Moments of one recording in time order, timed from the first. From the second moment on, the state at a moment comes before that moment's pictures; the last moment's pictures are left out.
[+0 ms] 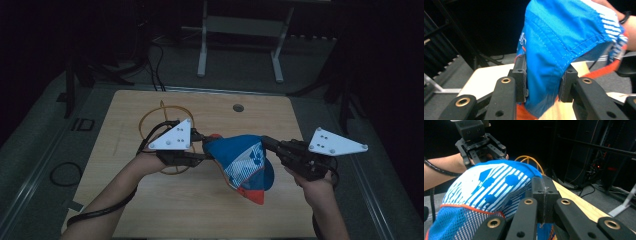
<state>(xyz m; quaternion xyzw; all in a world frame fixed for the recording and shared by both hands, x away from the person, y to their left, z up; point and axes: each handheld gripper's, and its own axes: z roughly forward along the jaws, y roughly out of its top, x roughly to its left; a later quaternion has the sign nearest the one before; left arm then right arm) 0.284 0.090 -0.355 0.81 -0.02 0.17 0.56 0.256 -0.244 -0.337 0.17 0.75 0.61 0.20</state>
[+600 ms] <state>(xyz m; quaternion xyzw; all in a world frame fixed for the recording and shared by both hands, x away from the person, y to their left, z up) 0.263 0.147 -0.374 0.79 0.09 0.21 0.56 0.278 -0.238 -0.317 0.20 0.72 0.63 0.21</state>
